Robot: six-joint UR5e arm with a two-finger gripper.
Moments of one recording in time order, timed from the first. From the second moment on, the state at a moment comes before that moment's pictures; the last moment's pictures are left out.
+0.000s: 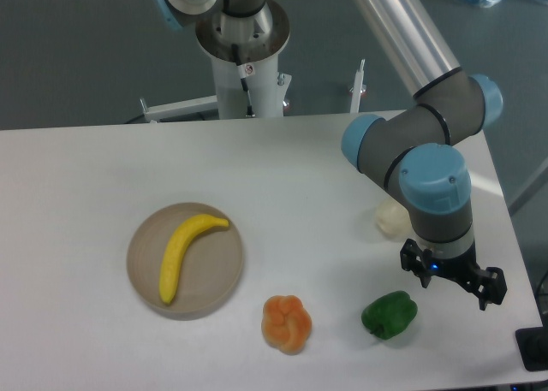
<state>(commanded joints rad) 2.37 -2.22 -1.24 -0.87 1.75 1.16</state>
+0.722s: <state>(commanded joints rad) 2.36 -2.21 -1.25 -0.87 1.75 1.15</state>
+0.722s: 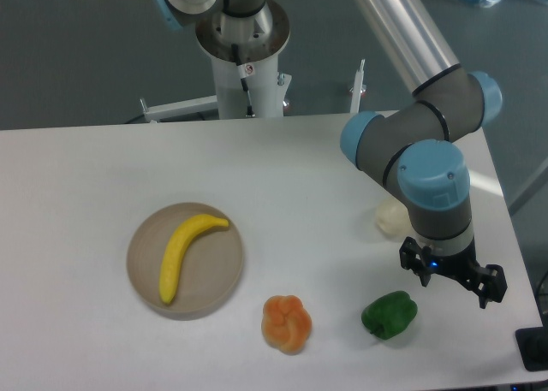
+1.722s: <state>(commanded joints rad) 2.22 -2.02 -1.34 -1.10 1.68 0.67</state>
